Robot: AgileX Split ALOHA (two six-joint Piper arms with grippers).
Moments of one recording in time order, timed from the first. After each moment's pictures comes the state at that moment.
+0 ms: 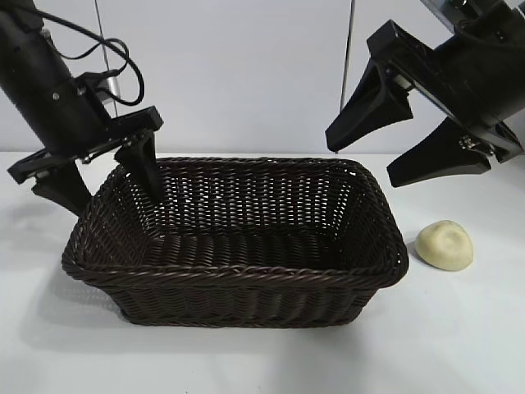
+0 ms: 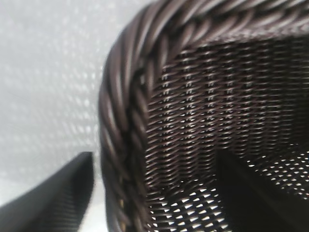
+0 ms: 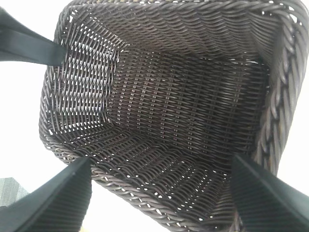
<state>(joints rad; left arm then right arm) -0.24 2.01 -1.45 -0.48 1.02 0.16 0.21 1.47 -0.88 0.89 0.67 -0.58</state>
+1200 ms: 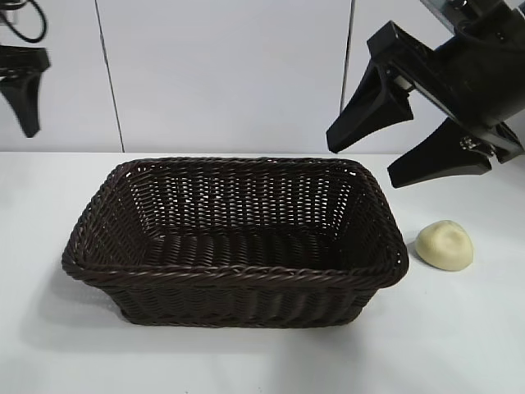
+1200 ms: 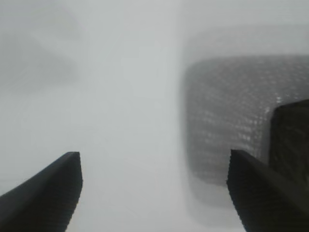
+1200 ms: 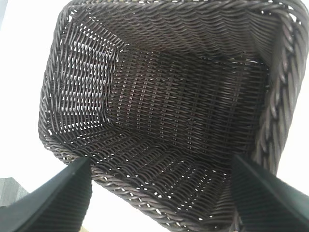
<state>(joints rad) 0.01 2.01 -1.74 -0.07 1.23 0.06 0.21 1.47 -0.88 0.89 0.67 -0.57</state>
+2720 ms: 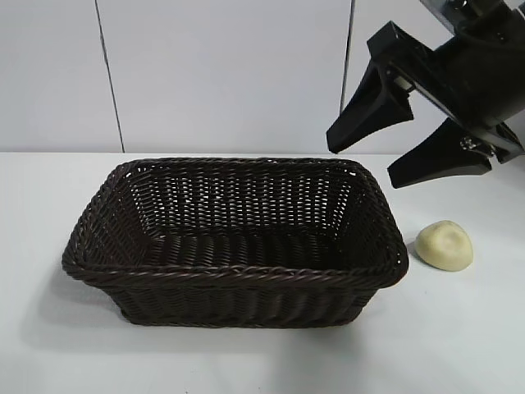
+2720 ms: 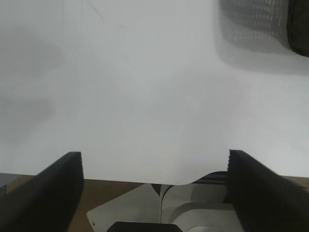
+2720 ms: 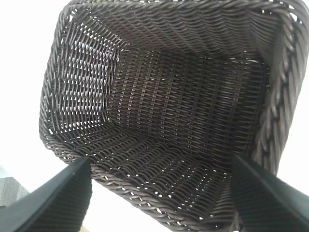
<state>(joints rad) 0.04 0.70 -0.68 -0.04 1.18 0.05 0.21 1.47 -0.88 0.89 0.67 -0.57</state>
